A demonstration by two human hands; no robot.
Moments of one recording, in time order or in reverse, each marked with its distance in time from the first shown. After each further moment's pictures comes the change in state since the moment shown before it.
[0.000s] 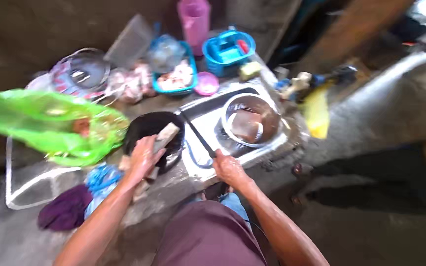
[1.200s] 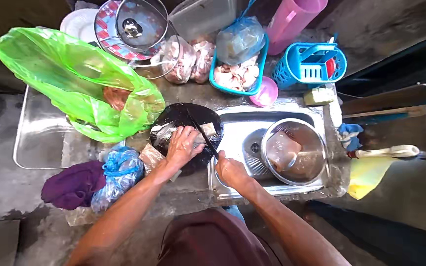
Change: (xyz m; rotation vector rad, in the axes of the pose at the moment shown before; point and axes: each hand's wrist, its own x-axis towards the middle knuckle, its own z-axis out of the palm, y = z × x) left_hand 0.041 -0.010 0.039 -0.133 0.275 0.114; right_hand 0.118 -0.090 0.011 -0.411 -0.373 0.009
